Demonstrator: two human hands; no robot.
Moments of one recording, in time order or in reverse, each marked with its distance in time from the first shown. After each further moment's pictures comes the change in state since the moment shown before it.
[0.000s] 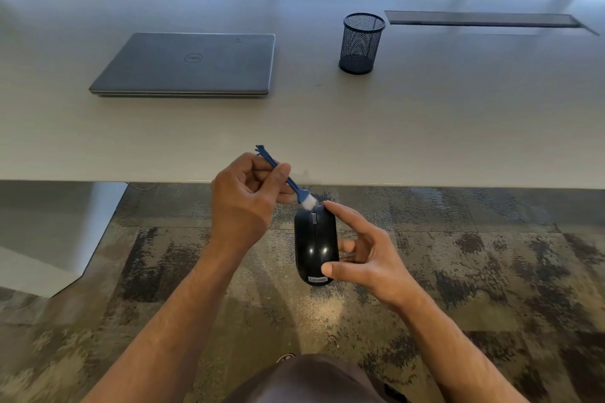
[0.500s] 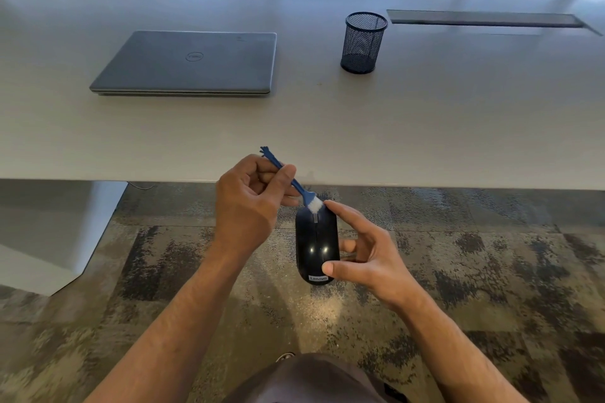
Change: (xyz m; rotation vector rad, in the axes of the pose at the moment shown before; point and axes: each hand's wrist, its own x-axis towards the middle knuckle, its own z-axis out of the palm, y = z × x) left_hand -0.002 -0.002 0.003 -0.017 -0.010 -0.008; right_hand 0.002 -0.001 0.002 -0.002 0.003 0.005
